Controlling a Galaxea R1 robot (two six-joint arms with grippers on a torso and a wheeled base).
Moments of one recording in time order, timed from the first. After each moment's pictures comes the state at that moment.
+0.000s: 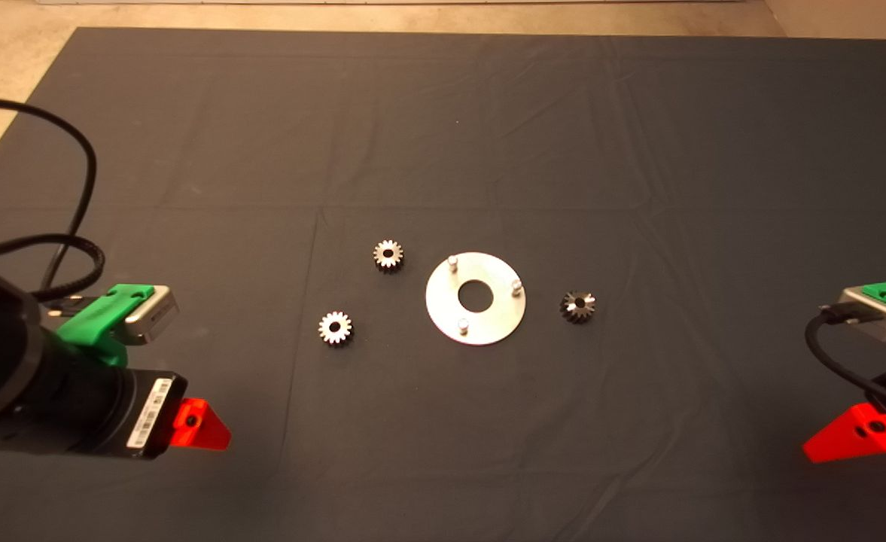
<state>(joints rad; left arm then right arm) -0.63 2.02 -0.40 0.01 1.52 -1.58 0.66 1.93 -0.41 0.21 -1.53 1.40</state>
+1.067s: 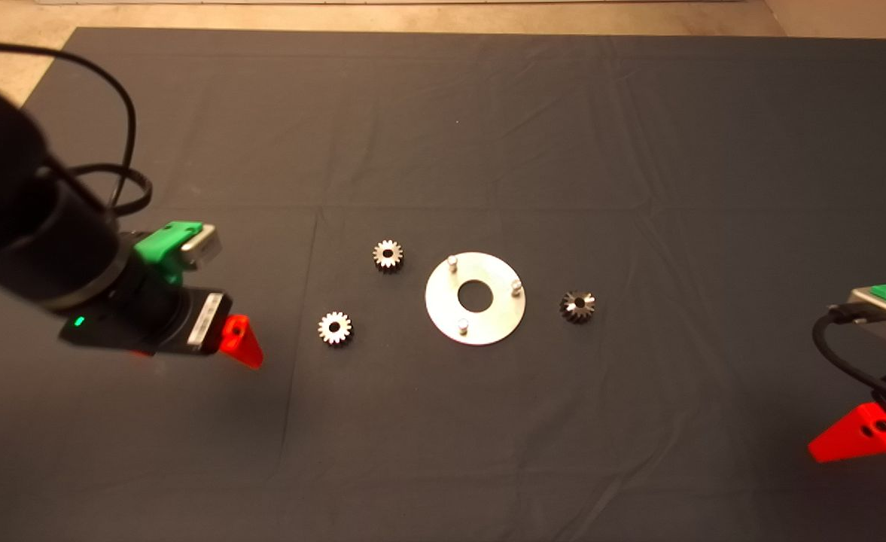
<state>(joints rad) -0.58 2.16 -0.74 0.05 1.53 -1.34 0.66 1.91 -0.41 0.21 -1.53 1.40</state>
